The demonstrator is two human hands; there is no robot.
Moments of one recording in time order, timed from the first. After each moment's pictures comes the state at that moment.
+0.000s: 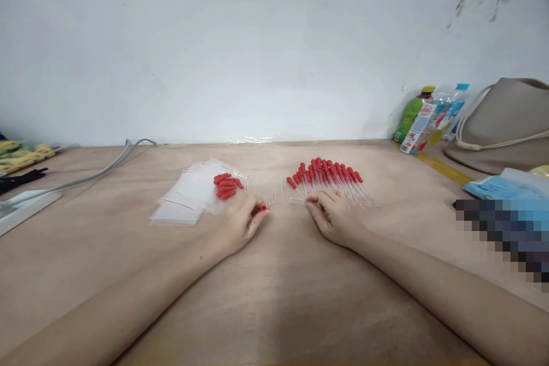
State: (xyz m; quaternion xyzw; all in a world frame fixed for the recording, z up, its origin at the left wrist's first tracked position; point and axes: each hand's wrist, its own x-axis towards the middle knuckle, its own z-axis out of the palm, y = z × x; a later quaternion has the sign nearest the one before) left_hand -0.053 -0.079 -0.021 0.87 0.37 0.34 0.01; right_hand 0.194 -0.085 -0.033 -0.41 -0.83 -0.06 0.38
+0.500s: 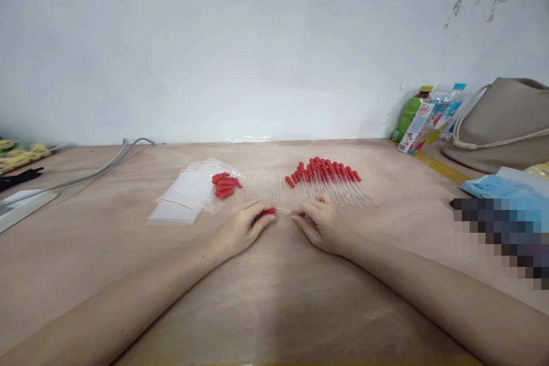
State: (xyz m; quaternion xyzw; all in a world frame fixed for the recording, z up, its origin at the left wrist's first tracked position) left_hand -0.039 -0.088 -0.018 0.87 0.36 0.32 0.08; right_hand 0.176 -0.096 -0.029 -0.35 -0.87 -0.04 0.35
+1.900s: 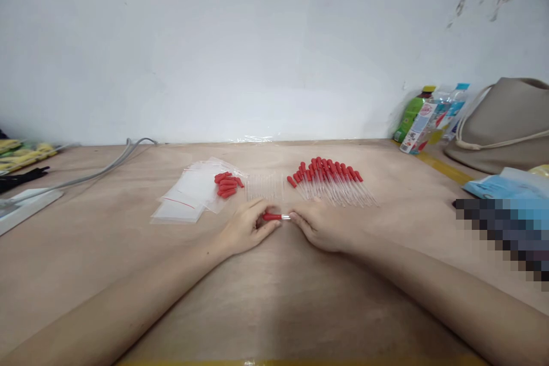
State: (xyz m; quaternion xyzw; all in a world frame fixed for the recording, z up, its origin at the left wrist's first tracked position) left_hand -0.040 -0.086 -0.019 0.89 0.35 0.29 0.08; right_hand 0.165 -0.101 -0.005 -0.42 -0.88 0.07 0.20
